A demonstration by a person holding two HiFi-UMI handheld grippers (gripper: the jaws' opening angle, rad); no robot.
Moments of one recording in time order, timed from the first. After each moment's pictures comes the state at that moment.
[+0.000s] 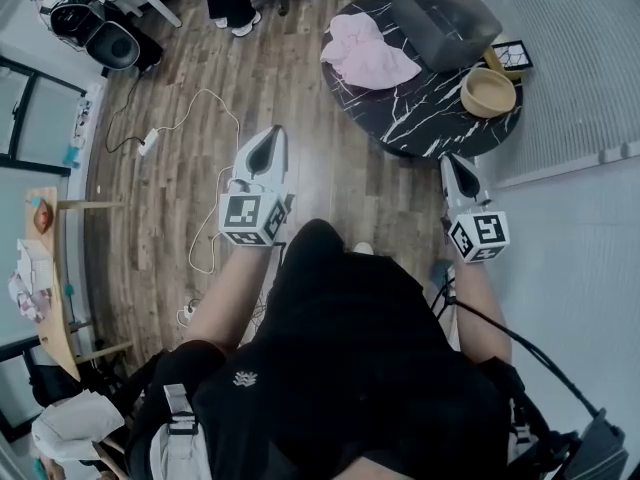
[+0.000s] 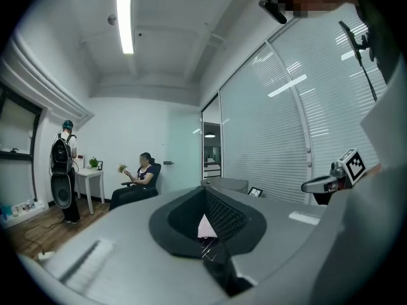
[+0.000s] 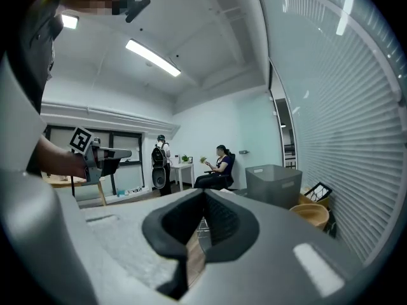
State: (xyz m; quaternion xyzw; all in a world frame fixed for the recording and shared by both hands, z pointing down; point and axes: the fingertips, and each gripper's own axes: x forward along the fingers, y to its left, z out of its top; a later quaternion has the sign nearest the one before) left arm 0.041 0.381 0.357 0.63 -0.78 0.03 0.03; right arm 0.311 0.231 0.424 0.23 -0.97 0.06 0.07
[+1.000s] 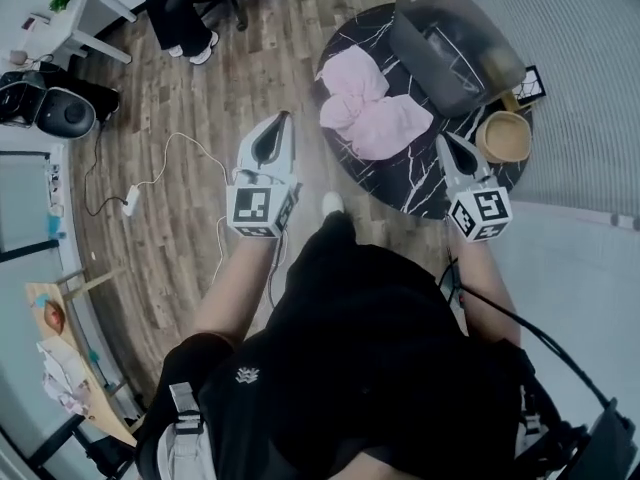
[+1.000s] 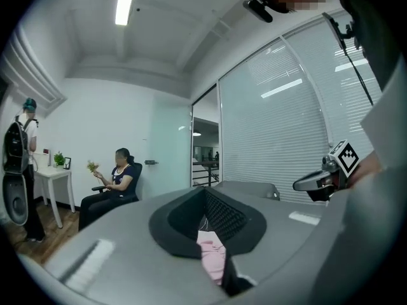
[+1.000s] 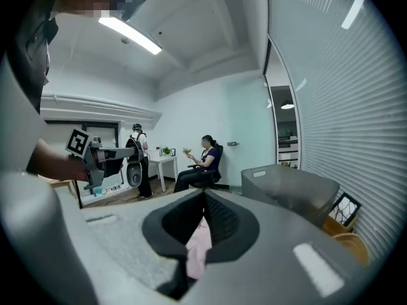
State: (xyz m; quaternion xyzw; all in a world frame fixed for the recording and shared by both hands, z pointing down) left arm -0.191 0.101 0.386 0.70 -0.71 0.04 0.02; right arm 0.069 0.003 0.443 0.29 -0.95 0.07 0.12
